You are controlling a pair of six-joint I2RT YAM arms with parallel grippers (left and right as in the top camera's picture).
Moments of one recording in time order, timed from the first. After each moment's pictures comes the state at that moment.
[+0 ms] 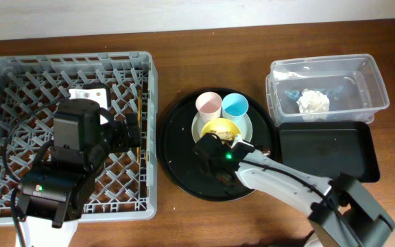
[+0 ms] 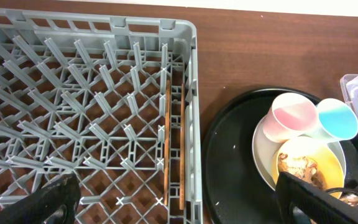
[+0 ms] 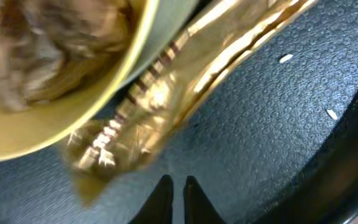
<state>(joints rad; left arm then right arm) -0.24 1.07 1.27 -0.92 -0.12 -0.22 0.76 1.66 0.95 -0.75 0.14 1.26</state>
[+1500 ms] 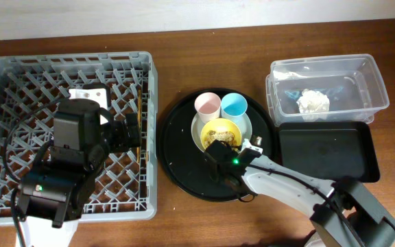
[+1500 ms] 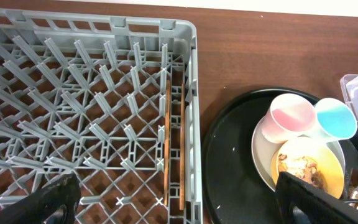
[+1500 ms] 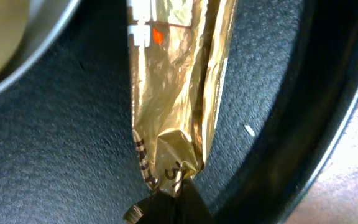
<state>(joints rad) -0.24 1.07 1.27 -0.92 -0.12 -0.22 0.74 1.63 0.85 -0.77 0.23 1.15</state>
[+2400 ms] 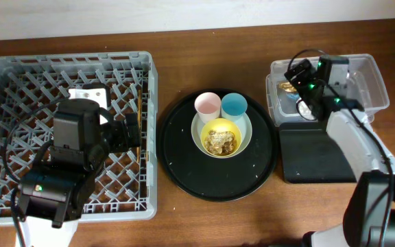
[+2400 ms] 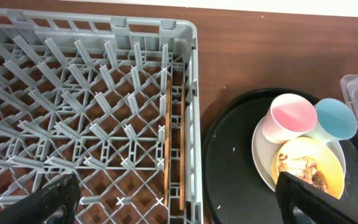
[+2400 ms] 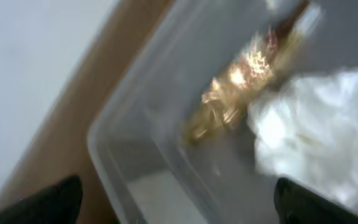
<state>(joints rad) -0.24 1.07 1.27 -0.92 -0.12 -0.22 -0.10 1.65 1.14 -0.30 -0.03 0.81</state>
